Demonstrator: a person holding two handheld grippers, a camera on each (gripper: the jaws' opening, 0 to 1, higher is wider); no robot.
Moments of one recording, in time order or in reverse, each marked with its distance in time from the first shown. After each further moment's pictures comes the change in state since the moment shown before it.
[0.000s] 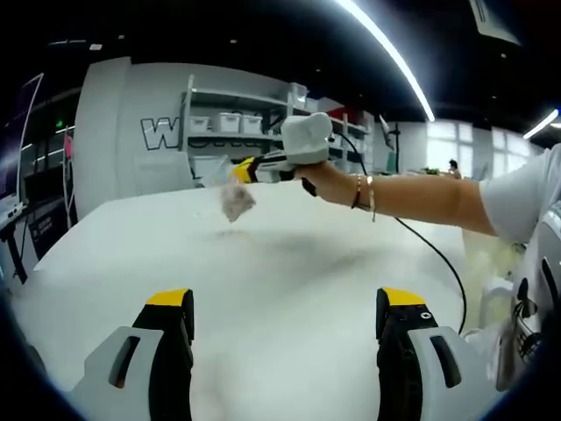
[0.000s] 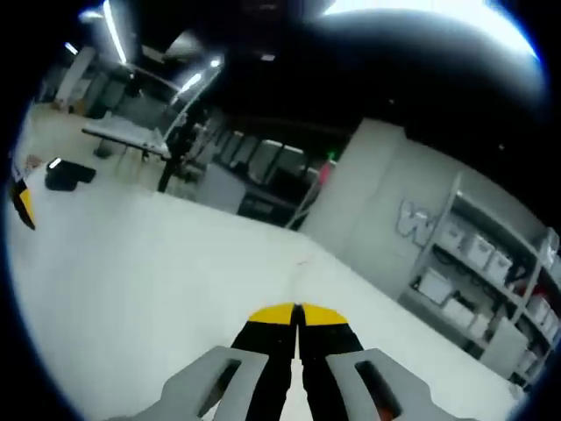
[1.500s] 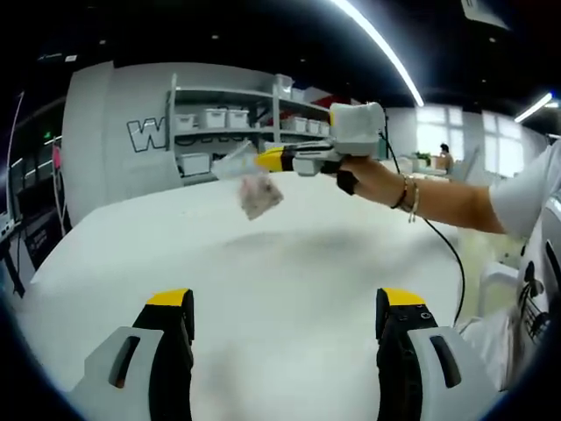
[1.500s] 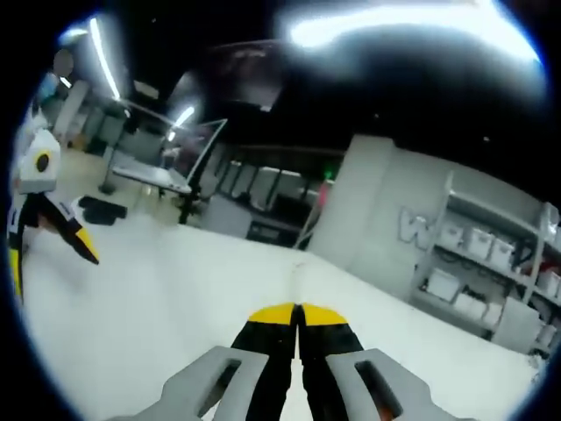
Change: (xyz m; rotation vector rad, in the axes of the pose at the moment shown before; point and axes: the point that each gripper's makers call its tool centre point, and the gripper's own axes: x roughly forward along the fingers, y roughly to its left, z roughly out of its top) left arm 0.004 -0.021 -0.005 0.062 0.047 -0.034; right arm -0.106 0.023 0.008 0.118 -0.129 0.025
